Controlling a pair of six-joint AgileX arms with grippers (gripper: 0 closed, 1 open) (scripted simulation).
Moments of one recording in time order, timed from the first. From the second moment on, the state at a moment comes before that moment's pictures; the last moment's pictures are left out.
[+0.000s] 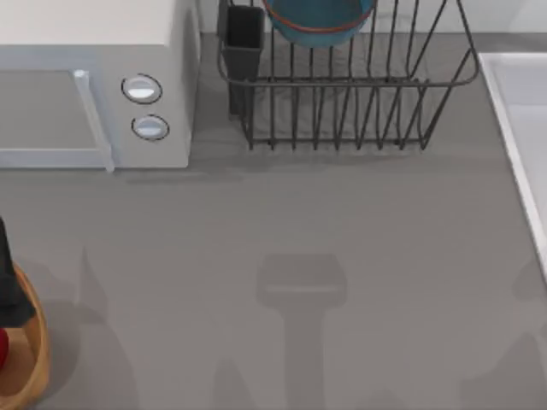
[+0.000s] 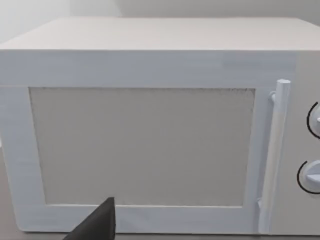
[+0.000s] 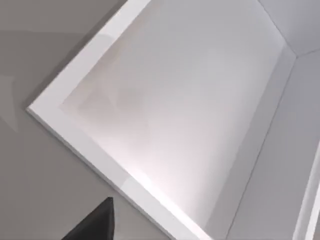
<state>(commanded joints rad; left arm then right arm) 0.00 0.00 0.00 0.00 0.00 0.00 -0.12 0.61 0.39 -0.46 0.00 -0.94</state>
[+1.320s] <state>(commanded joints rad) 0.00 0.00 0.00 0.00 0.00 0.00 -0.30 1.39 0.88 -1.07 0.00 -2.08</state>
